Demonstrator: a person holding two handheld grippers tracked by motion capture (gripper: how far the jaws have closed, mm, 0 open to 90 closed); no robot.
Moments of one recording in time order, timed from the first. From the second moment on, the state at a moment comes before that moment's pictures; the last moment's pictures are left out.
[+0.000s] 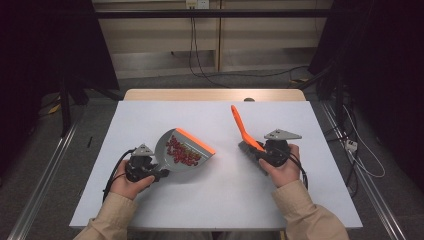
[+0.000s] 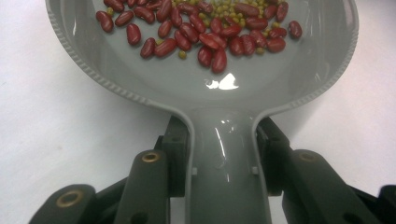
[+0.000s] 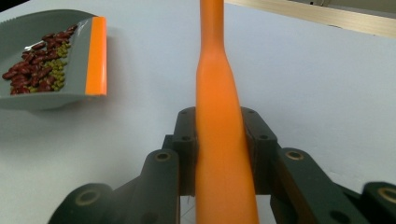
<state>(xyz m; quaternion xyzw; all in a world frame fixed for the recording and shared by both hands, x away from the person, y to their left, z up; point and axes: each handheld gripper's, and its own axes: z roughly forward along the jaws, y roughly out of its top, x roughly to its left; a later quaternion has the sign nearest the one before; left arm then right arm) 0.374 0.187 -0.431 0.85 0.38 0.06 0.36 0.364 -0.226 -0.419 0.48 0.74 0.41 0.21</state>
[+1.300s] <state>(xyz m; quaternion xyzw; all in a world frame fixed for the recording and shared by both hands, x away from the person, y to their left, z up) 0.392 0.223 -0.439 0.80 0.49 0.10 0.32 0.353 -0.308 -0.419 0.54 0.69 0.40 0.25</state>
